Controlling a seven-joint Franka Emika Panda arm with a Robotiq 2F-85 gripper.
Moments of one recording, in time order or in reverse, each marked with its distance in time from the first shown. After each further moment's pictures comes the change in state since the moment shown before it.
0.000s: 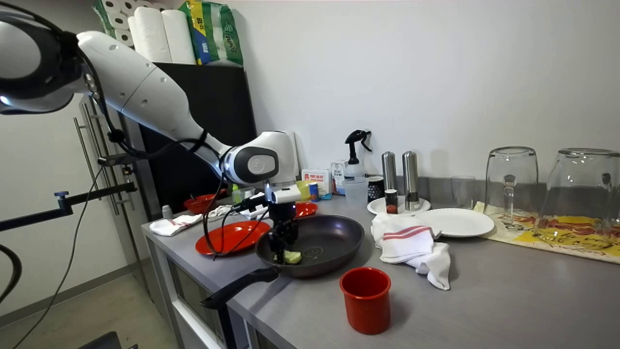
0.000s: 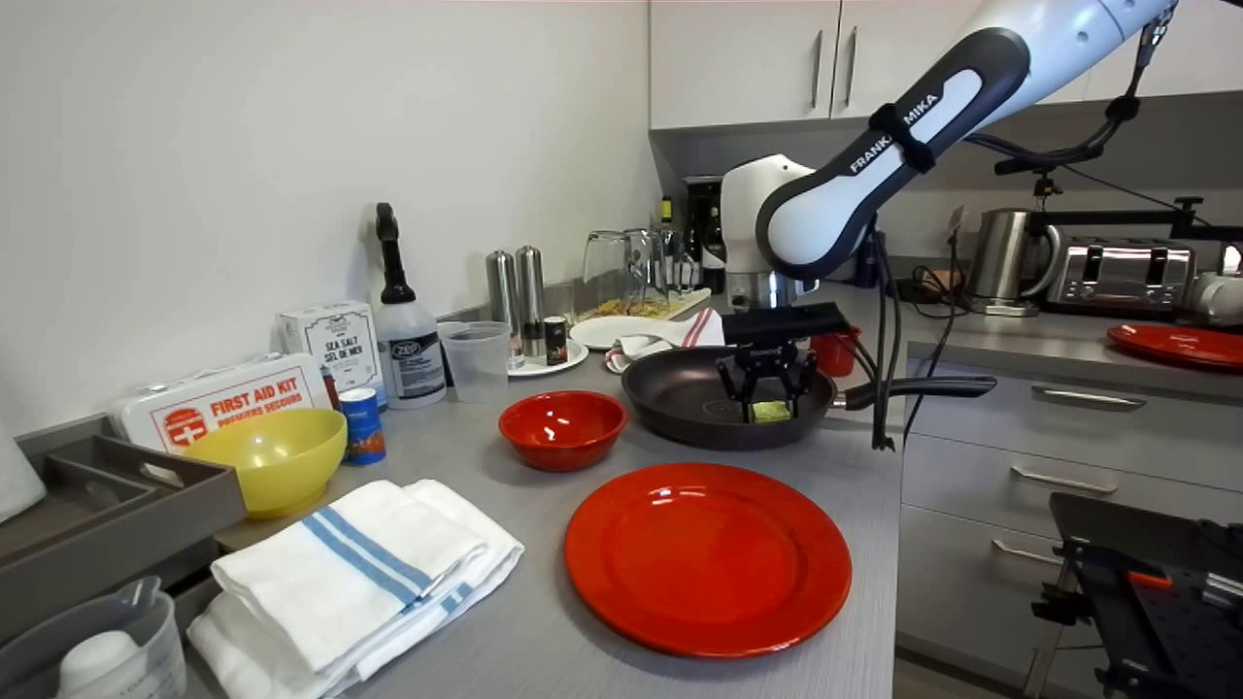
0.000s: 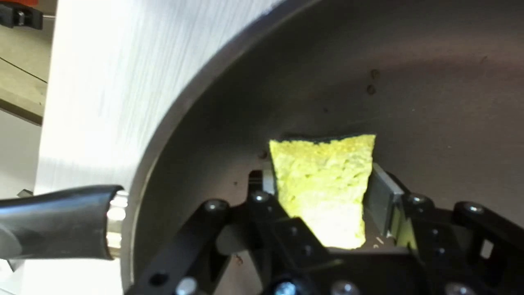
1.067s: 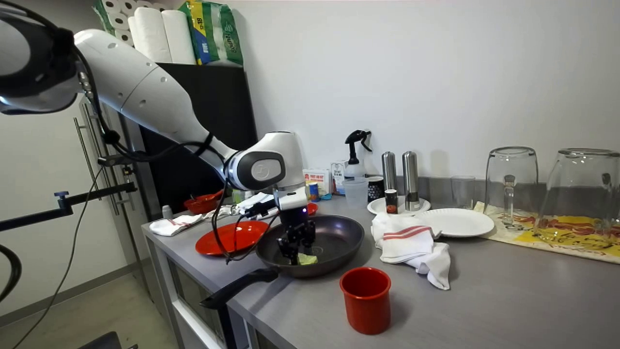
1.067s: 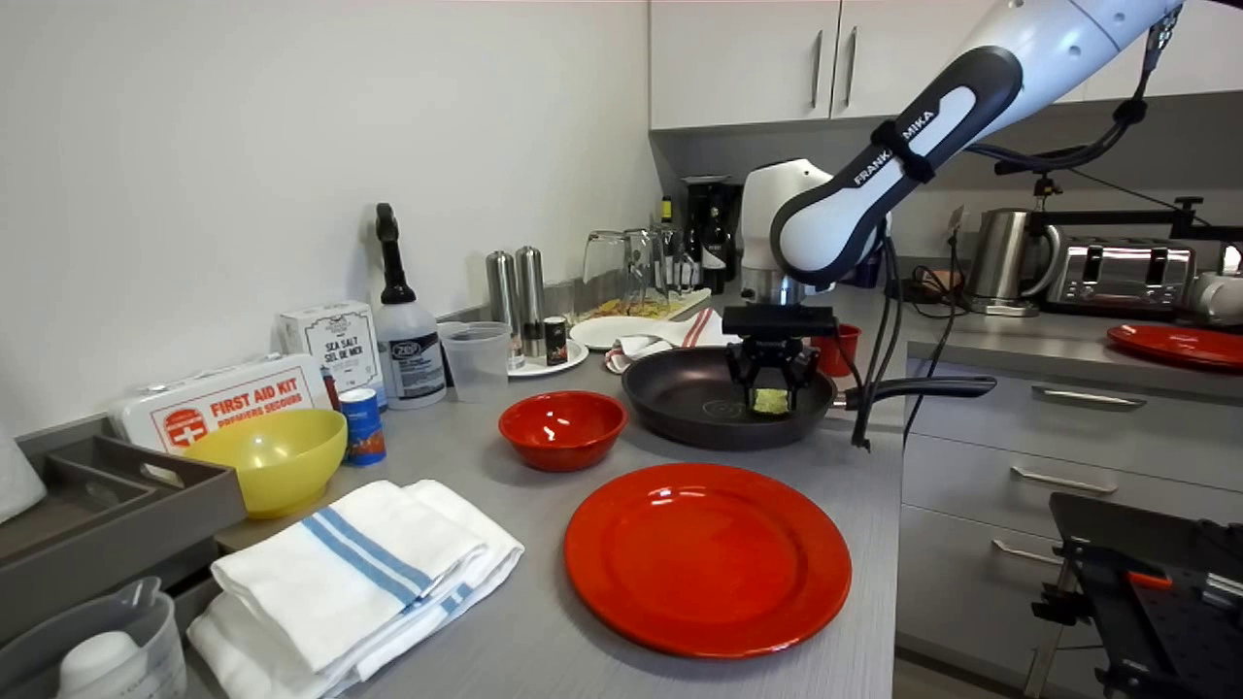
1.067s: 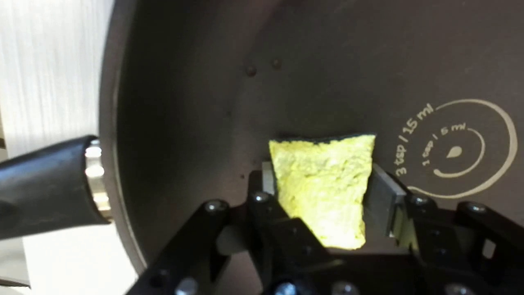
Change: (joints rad) arm -0.036 0.005 -0.046 -0.026 -0.004 0.133 0.136
